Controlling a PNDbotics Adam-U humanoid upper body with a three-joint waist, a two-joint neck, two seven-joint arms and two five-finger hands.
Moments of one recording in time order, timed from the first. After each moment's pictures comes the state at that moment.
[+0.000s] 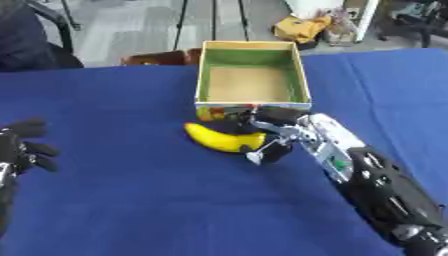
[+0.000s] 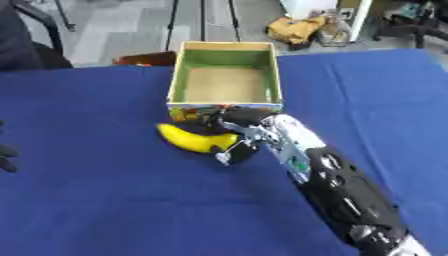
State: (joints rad) left arm -0.34 0.27 -0.17 -1.73 0.08 -0.05 0.07; right arm -0.67 -0.44 0.27 -1.30 0.83 -0.22 0.50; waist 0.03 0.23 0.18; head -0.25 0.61
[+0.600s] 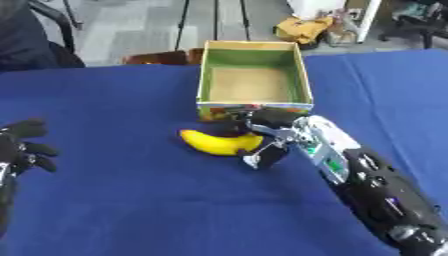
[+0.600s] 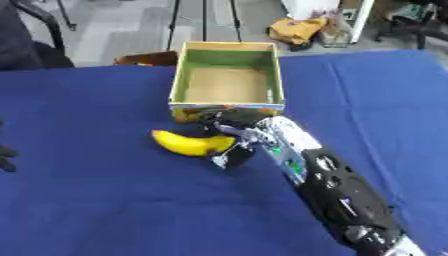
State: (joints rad) left arm -0.34 0.27 -0.17 -1.73 0.08 -0.05 0.07; right arm -0.67 -0.43 0.28 -1.29 0.85 -0.24 0.52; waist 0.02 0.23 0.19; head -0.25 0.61
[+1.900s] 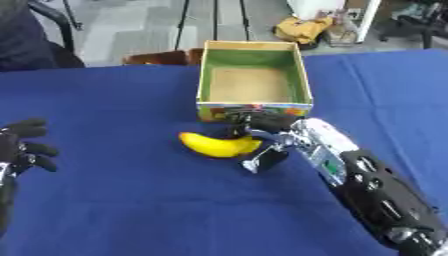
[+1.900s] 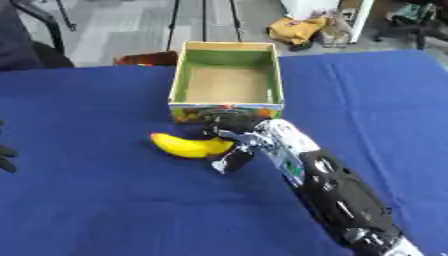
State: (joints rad) left arm -0.34 0.27 -0.17 -1.73 0.08 -0.05 0.07; right arm -0.67 -0.43 0.28 -1.28 0.89 -0.28 0.52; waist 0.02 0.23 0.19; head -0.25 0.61
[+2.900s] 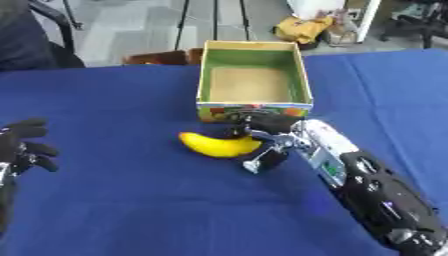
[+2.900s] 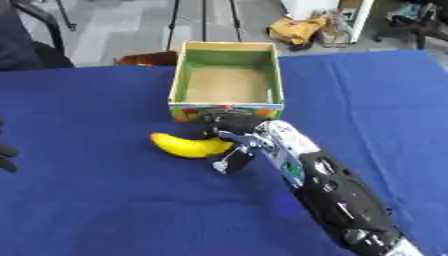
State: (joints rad) left arm -0.34 0.27 -0.17 -1.73 0.08 -0.05 0.07; right arm -0.66 -0.43 0.29 -1.28 0.90 -0.27 0.48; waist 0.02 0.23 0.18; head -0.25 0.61
